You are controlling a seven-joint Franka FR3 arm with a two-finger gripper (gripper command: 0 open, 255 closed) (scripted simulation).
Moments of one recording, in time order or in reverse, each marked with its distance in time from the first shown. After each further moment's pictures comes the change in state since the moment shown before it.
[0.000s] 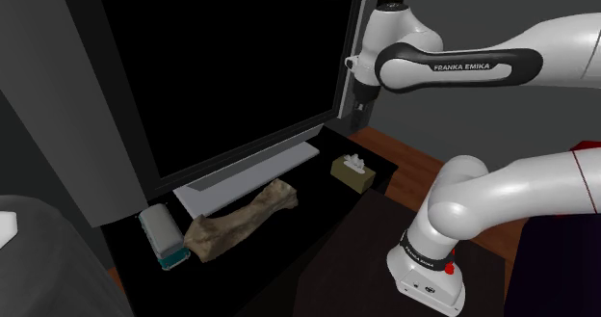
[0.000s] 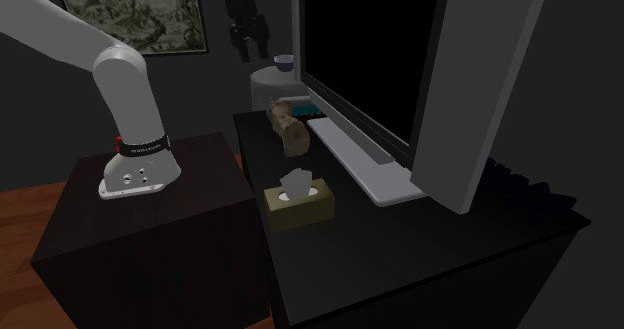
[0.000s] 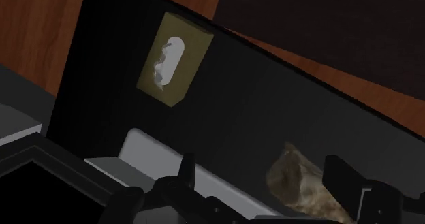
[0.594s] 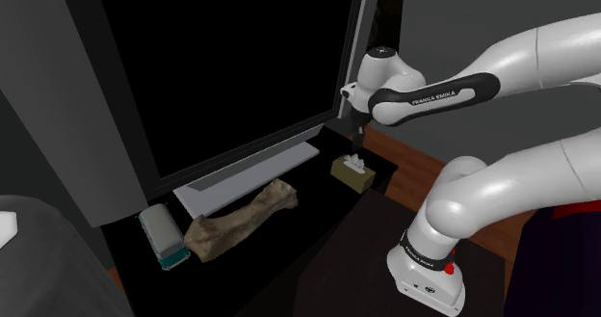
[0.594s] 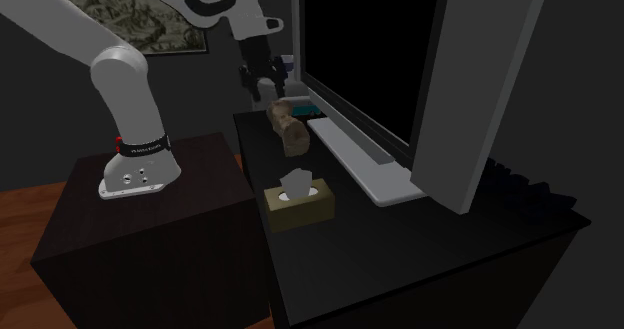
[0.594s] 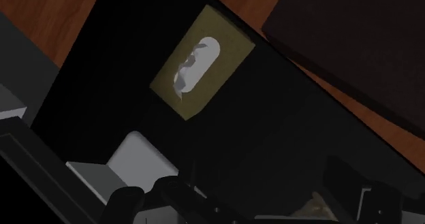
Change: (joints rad) arm -0.054 0.151 -0.149 -0.157 -0.219 0.337 -0.176
